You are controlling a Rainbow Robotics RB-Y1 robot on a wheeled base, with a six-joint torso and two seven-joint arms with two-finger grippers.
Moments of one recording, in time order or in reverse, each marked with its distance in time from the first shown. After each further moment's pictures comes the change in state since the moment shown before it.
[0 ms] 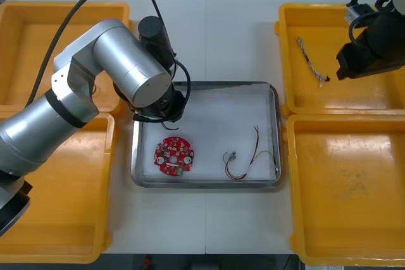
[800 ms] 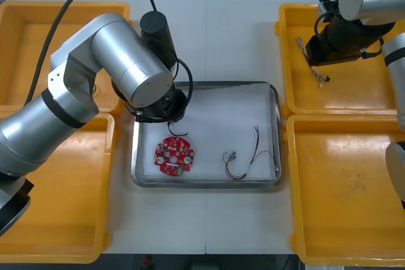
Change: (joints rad) right arm -0.156 0.120 0.048 0.425 0.143 -0.366 0.002; left arm 0.000 -0.001 0.021 -0.093 0.007 0.106 0.136
